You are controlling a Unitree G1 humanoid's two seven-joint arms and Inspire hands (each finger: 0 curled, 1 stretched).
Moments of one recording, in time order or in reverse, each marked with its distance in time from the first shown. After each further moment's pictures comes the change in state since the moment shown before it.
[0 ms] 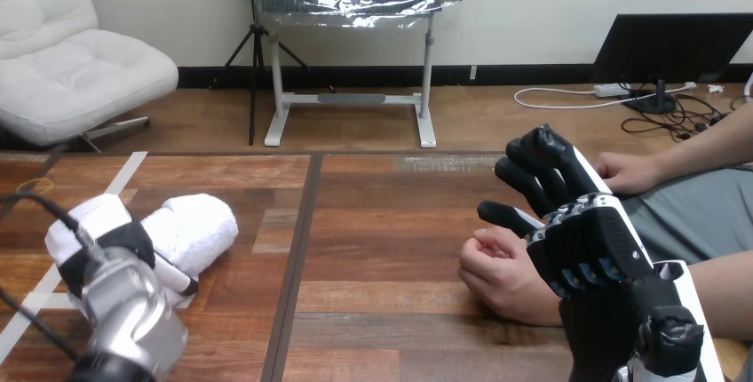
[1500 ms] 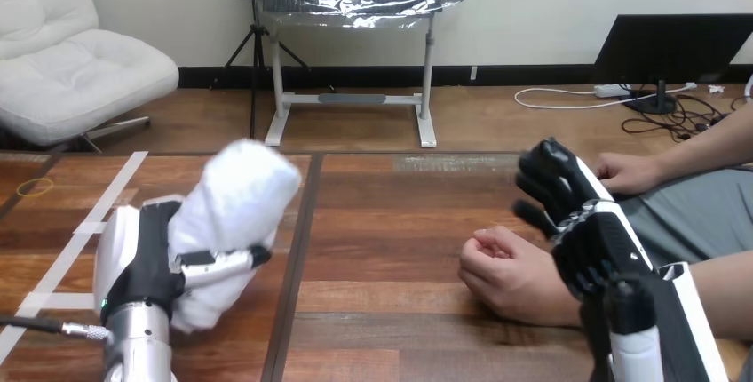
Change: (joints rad) left arm 0.449 -0.148 0.289 -0.488 -0.355 -0.547 0.229; right arm -0.026 -0.009 -0.108 0.049 -0.080 0.038 -0.028
